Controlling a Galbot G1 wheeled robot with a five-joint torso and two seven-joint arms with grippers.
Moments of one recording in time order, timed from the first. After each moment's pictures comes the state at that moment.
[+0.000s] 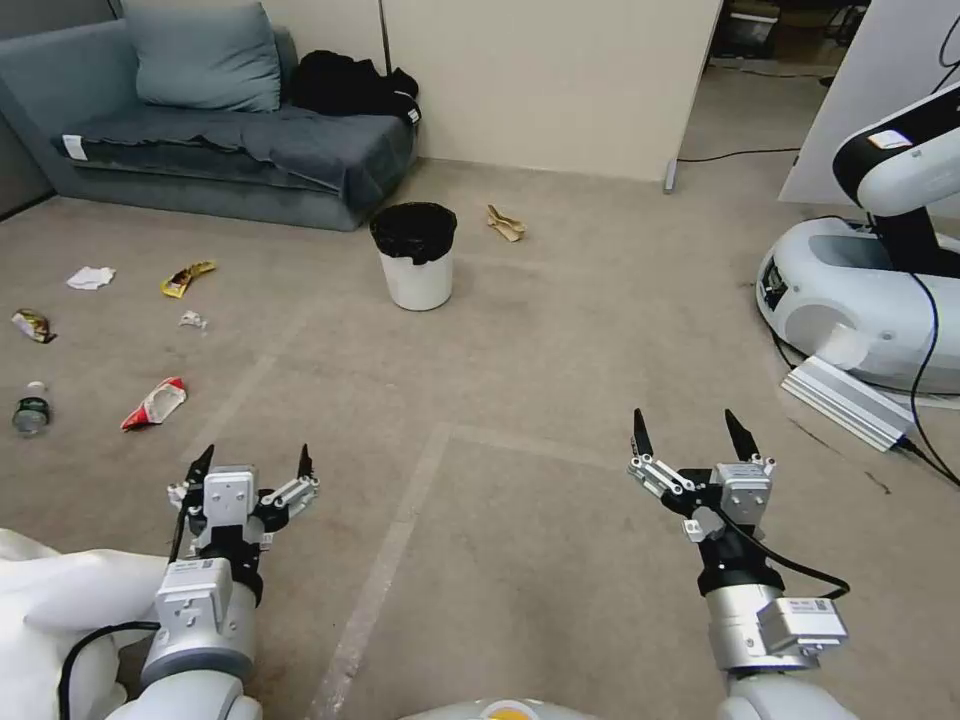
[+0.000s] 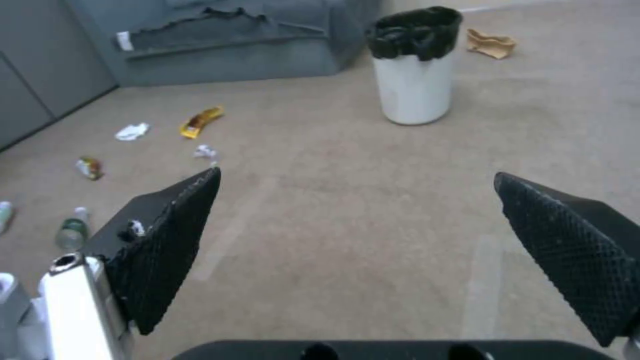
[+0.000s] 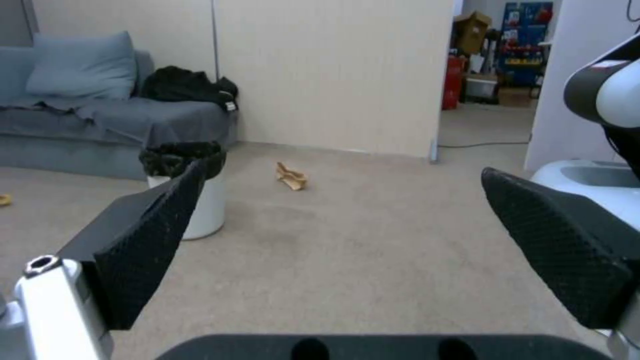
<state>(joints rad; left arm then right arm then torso) 1.83 -1.52 -0.60 -2.47 0.09 0.37 -0.11 -1.80 1.61 0.51 2.35 -0.05 0.06 -0.02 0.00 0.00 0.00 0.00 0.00</state>
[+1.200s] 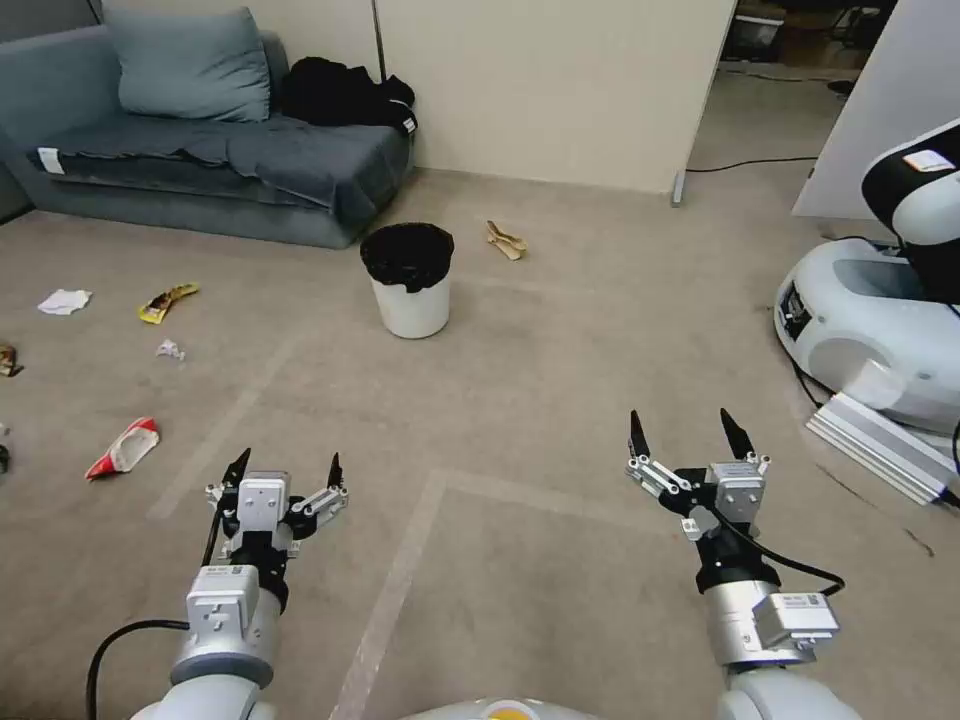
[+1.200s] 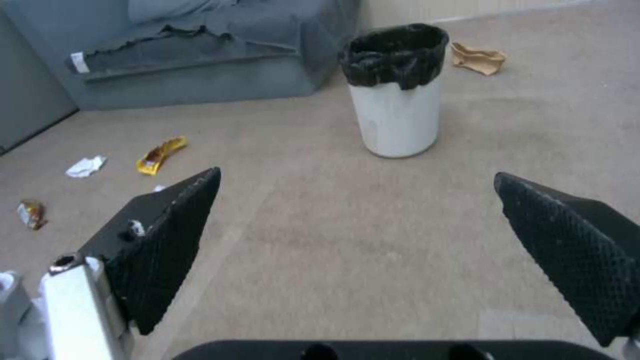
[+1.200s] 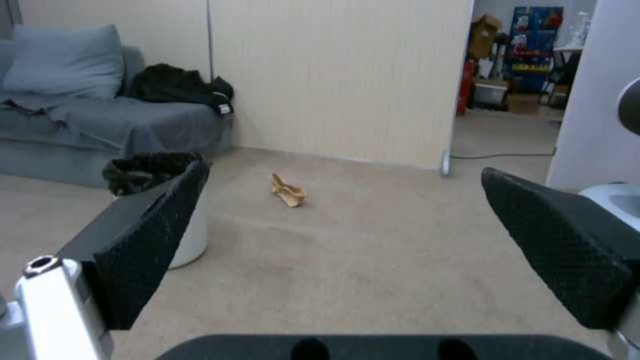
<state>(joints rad) 1.84 -1.52 -0.59 -2.46 0.12 0.34 -0.07 -1.78 1.61 0.53 2.33 -0.06 0.07 -0.05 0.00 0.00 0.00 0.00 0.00</state>
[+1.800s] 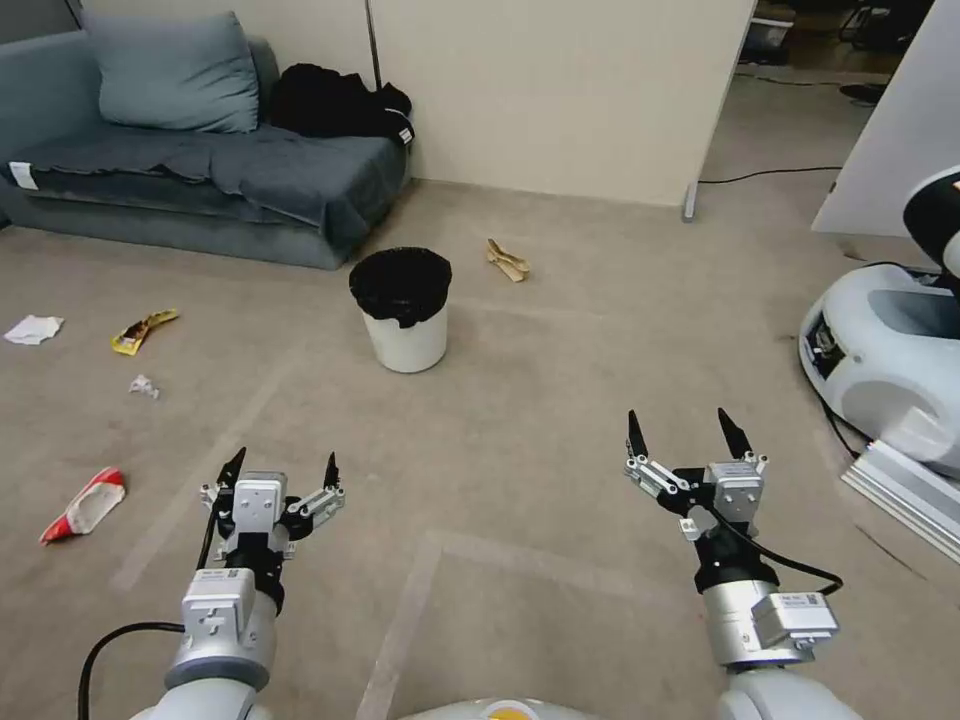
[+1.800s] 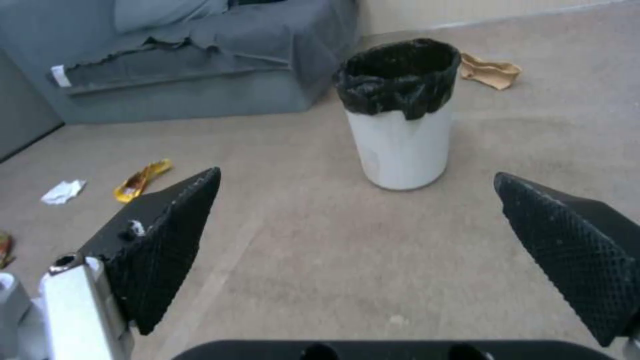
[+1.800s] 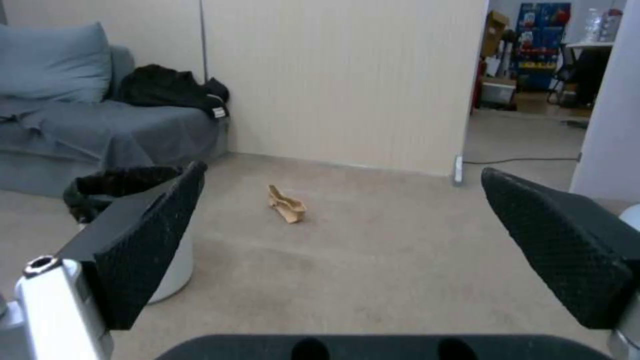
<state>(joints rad) 1.85 -1.53 -0.59 -2.46 0.15 0.34 -0.07 -1.78 1.61 0.52 2.33 -0.05 0.07 -0.05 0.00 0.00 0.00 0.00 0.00</state>
